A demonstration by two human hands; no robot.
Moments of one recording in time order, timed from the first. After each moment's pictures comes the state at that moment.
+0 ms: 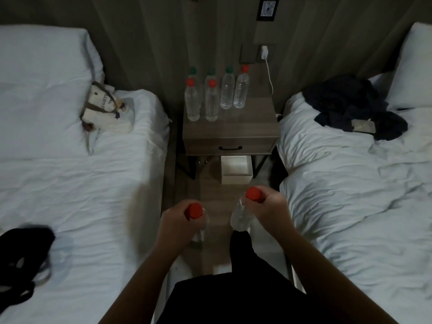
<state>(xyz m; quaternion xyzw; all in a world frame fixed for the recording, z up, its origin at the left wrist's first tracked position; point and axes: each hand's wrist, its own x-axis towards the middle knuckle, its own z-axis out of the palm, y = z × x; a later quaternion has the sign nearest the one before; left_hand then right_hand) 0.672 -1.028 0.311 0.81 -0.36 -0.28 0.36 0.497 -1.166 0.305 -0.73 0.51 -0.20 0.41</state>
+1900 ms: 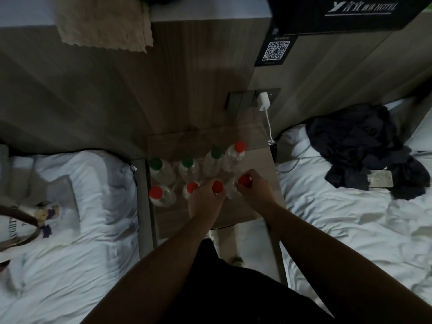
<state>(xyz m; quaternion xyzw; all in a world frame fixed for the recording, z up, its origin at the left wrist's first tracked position) 0.879 -1.564 0.231 0.83 -0.38 -0.32 0.24 0.751 -1.645 0.247 -0.66 0.62 -0.02 0.42</state>
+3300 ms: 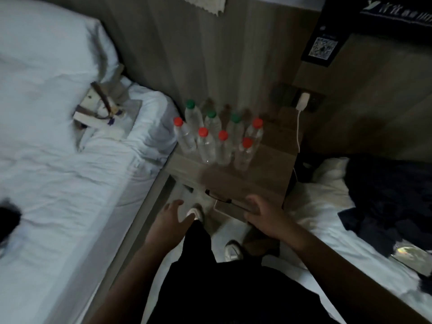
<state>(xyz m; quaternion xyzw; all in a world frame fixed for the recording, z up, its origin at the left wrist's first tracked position) 0.701 -1.389 0.296 0.91 -0.14 -0.32 0.21 0.578 -1.623 0.280 -0.79 0.29 0.24 0.49</state>
